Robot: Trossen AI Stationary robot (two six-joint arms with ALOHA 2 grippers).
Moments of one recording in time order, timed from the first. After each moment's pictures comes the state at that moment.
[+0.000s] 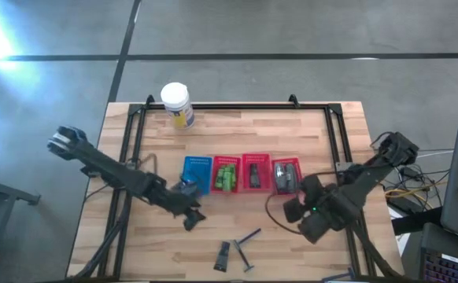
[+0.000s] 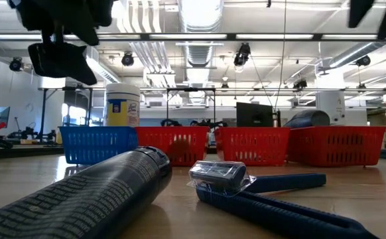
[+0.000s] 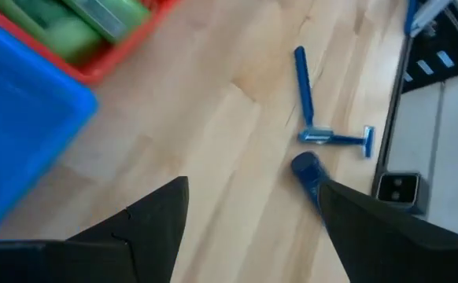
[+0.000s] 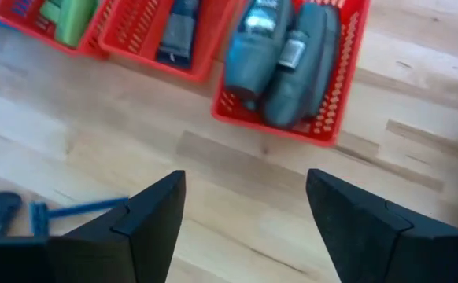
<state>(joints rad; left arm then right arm) -0.45 1.31 0.84 -0.32 -0.17 -1.02 0.68 1.54 1.39 -1.43 0.44 1.95</state>
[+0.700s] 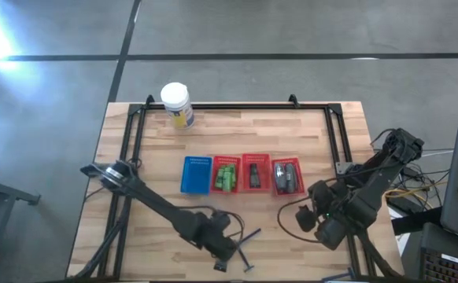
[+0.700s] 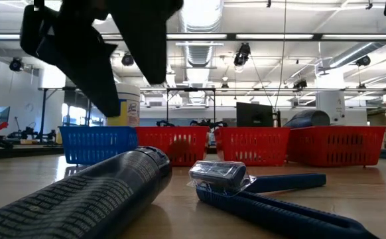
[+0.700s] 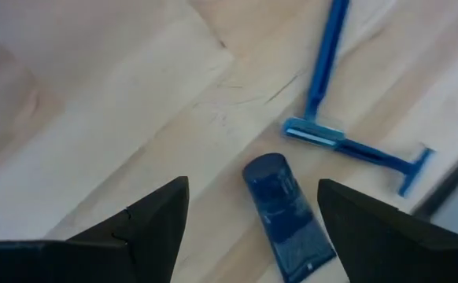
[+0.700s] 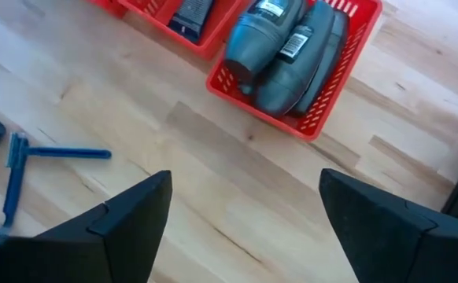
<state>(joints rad) -0.55 2.00 1.61 -0.81 -0.18 -1.39 0.82 1.46 1.31 -1.43 0.47 1.84</state>
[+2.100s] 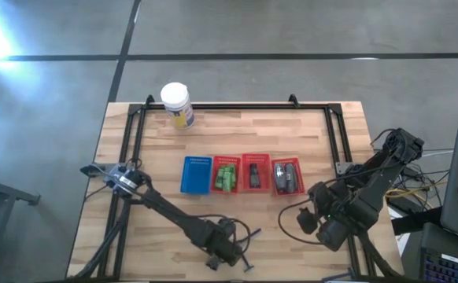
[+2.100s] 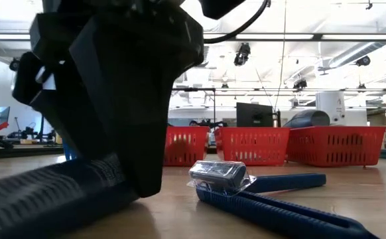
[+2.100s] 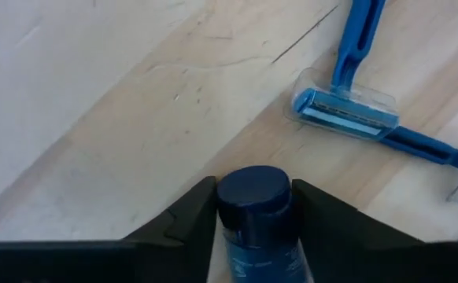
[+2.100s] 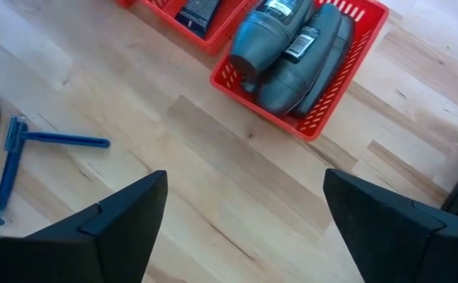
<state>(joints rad) -0.54 2.17 1.68 -0.75 -0.09 -1.39 0.83 1.46 1.31 -1.43 0.48 1.80</state>
